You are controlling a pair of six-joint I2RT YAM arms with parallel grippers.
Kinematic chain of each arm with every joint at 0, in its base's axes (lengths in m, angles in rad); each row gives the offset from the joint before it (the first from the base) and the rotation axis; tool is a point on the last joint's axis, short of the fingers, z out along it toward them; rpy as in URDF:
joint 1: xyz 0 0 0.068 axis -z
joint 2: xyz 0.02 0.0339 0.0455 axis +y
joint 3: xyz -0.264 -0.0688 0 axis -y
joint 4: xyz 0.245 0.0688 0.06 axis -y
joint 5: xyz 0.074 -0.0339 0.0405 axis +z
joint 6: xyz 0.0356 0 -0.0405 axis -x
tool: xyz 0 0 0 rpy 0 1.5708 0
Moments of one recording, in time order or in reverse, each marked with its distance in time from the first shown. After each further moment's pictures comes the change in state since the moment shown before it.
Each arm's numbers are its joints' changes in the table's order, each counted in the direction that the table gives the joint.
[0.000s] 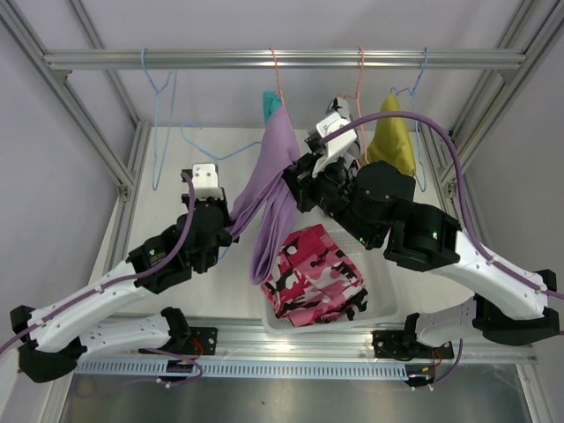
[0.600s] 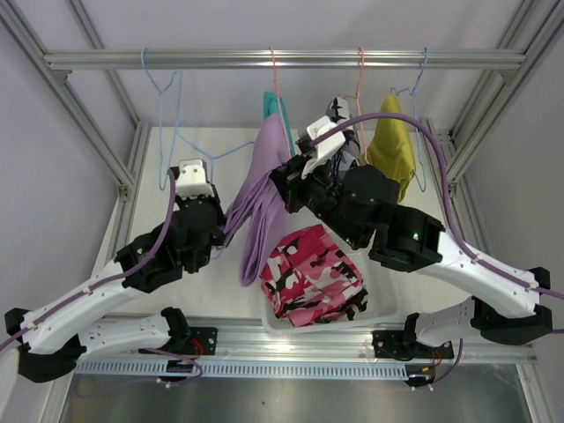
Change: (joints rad) left arm 0.006 -0.006 0.088 -0.128 -0.004 0.114; right arm 0.003 0.012 -0.087 0.115 0.021 -0.039
